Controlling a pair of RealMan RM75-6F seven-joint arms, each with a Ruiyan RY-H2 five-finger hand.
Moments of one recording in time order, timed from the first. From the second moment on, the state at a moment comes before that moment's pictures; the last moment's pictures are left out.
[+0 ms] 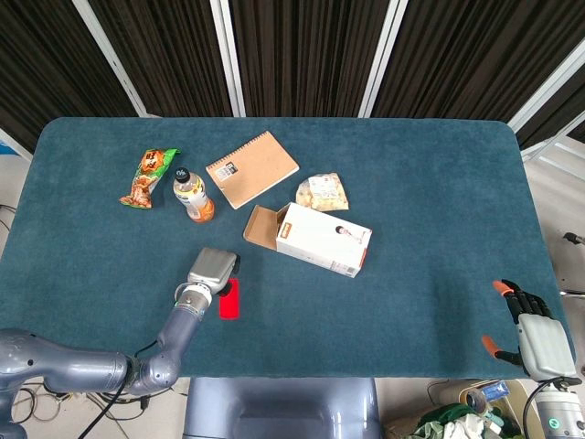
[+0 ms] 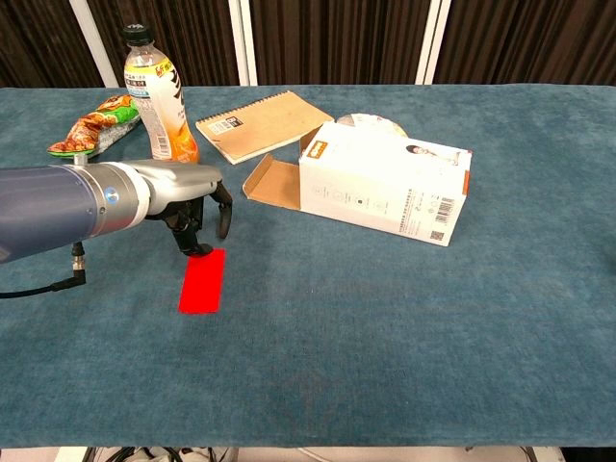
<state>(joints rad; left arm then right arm) -1.03 -1.65 -0.11 -1.58 0.37 1.03 0.82 0.05 -1.10 0.05 -1.74 -1.41 1.41 -0.01</state>
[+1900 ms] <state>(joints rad) -1.02 -1.70 -0.10 -1.53 0.37 1.03 0.84 0.05 -1.10 0.04 -1.74 -1.41 1.41 0.00</state>
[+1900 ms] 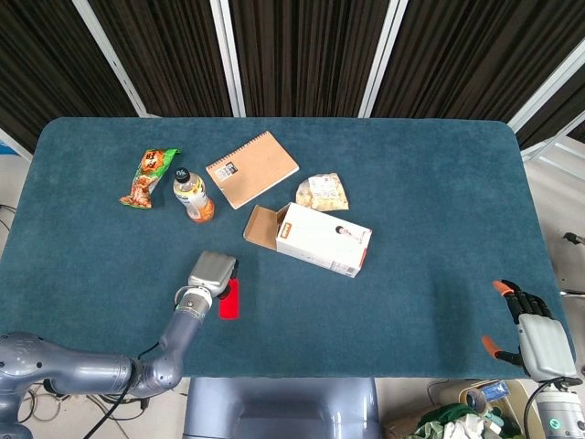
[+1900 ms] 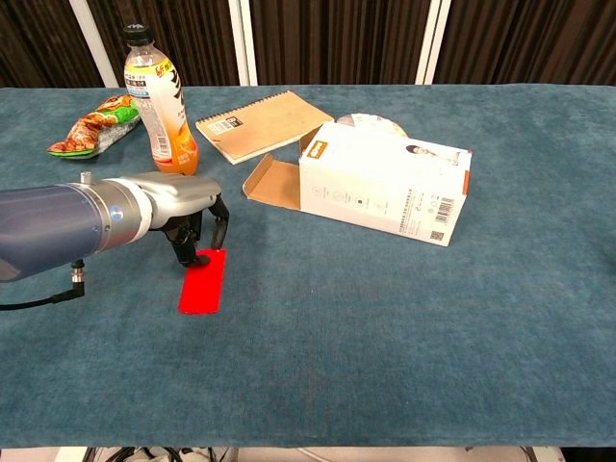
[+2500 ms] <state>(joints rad) -1.01 -1.72 -0.10 -1.51 0.39 1.04 0.84 0.05 -1.10 0.04 -1.74 -1.42 1.40 0.00</state>
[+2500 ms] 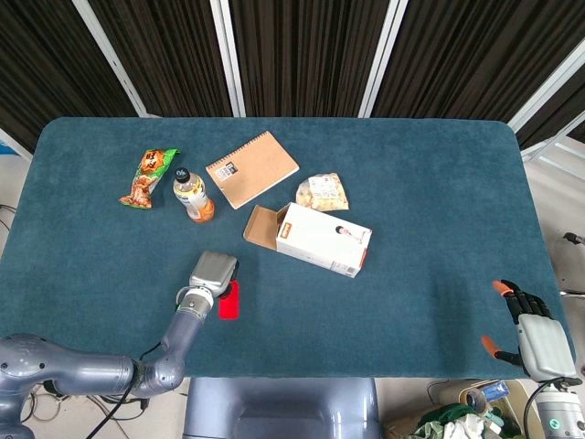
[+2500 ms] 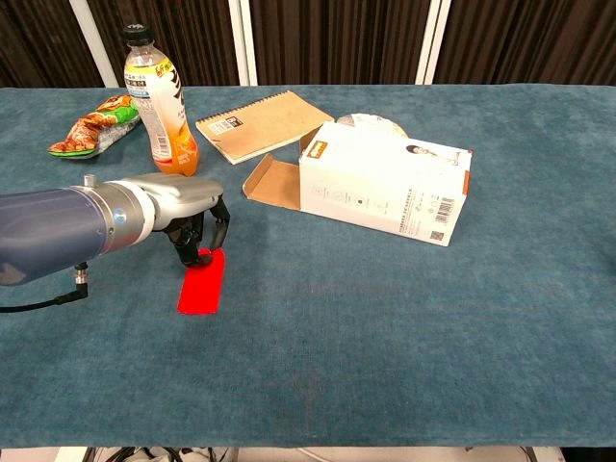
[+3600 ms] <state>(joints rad) -1.00 -1.66 -0.15 -1.63 0.39 1.06 0.83 0.05 -1.10 0.04 -1.74 -1.42 1.40 0.01</state>
